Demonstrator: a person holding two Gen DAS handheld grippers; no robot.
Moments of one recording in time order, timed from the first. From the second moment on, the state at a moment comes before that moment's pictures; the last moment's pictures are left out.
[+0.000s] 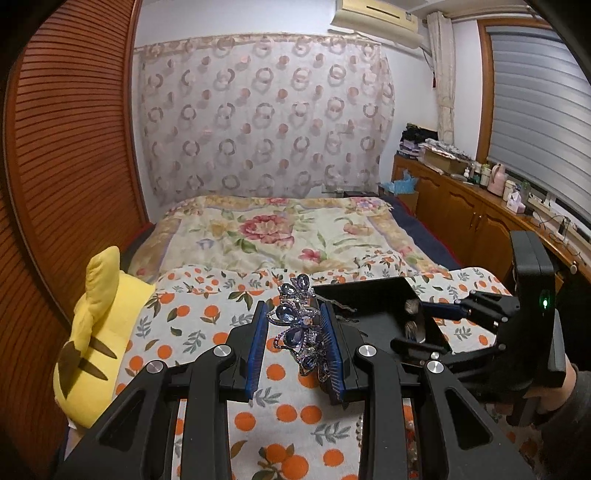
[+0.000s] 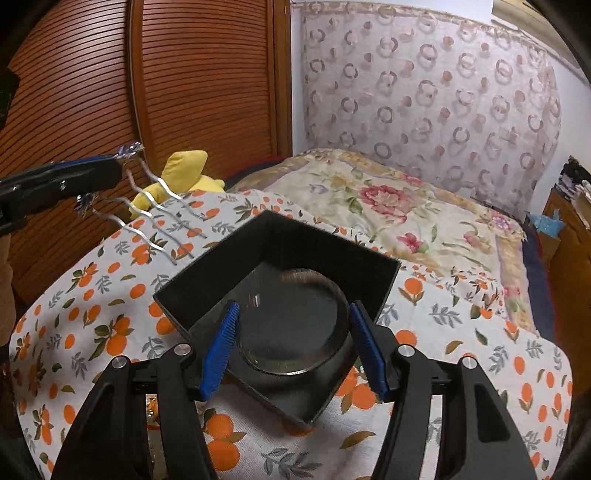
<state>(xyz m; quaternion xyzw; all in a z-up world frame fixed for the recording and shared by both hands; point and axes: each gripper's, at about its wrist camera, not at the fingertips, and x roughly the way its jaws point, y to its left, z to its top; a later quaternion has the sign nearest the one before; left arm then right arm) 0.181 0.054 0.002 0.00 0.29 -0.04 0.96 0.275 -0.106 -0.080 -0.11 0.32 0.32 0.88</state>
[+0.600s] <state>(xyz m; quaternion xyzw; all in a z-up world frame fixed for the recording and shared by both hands) 0.230 0.013 -0.023 0.00 0.32 -0.08 0.94 0.269 -0.165 -0.049 -0.09 0.30 0.28 0.91</state>
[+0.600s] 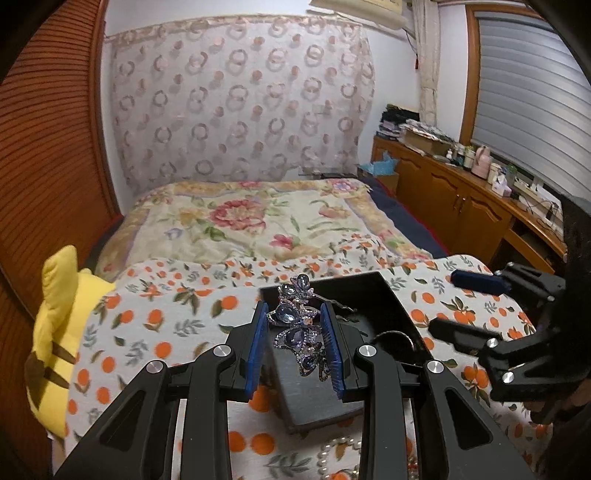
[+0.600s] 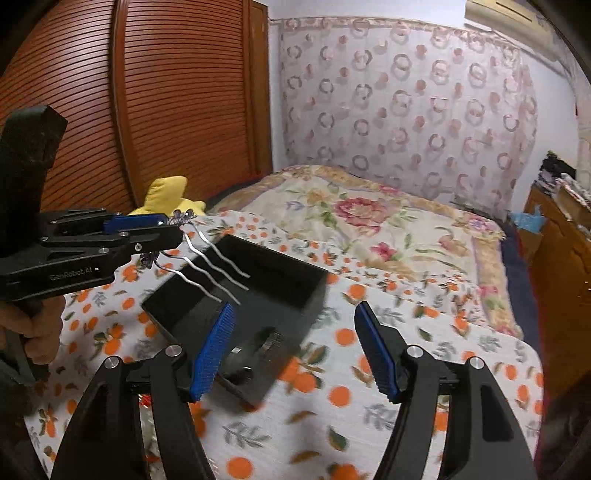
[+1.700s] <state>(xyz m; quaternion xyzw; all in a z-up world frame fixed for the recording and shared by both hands) 0.110 0.002 -0.043 0.03 0.33 -0.10 0.94 0.151 -0.202 -0.072 -0.06 0.32 0.27 0.91</state>
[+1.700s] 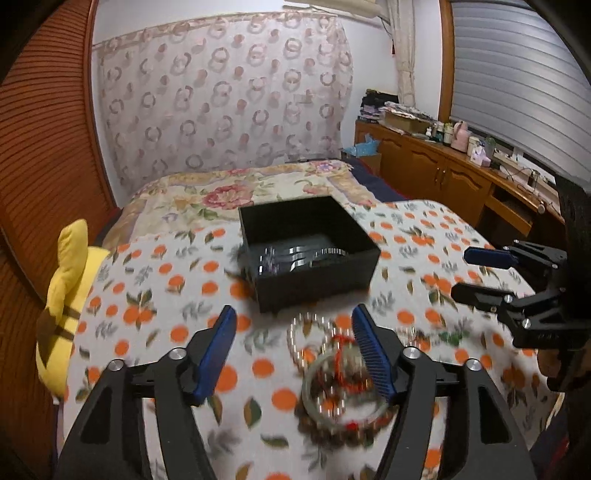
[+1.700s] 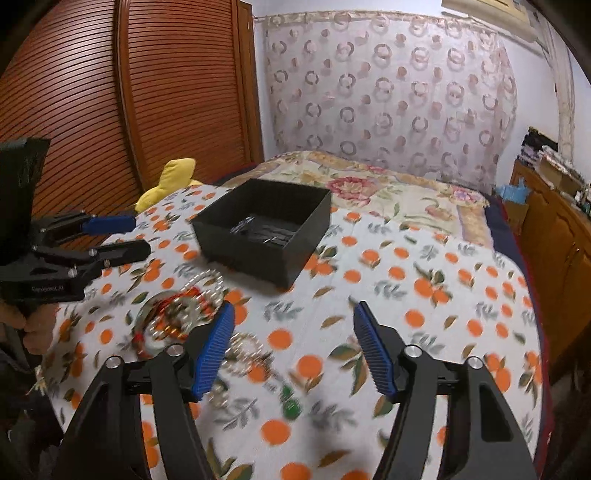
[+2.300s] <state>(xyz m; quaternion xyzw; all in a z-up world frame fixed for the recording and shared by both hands) 0.066 0.018 -0.080 0.03 0.35 -0.09 0.93 0.138 -0.143 -0.107 -0.01 0.39 0.33 0.86</state>
